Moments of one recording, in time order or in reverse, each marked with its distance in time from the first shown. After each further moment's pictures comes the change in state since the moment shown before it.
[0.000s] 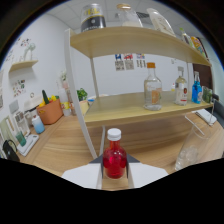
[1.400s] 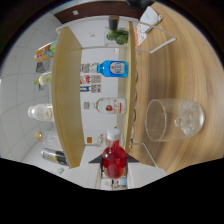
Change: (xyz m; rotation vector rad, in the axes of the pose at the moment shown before) arm 0.087 -0.111 -0.060 0.065 -0.438 1.362
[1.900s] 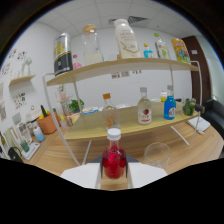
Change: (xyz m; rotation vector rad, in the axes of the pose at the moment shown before) arm 0.055 0.014 -0.015 -0.019 0.382 -1.335
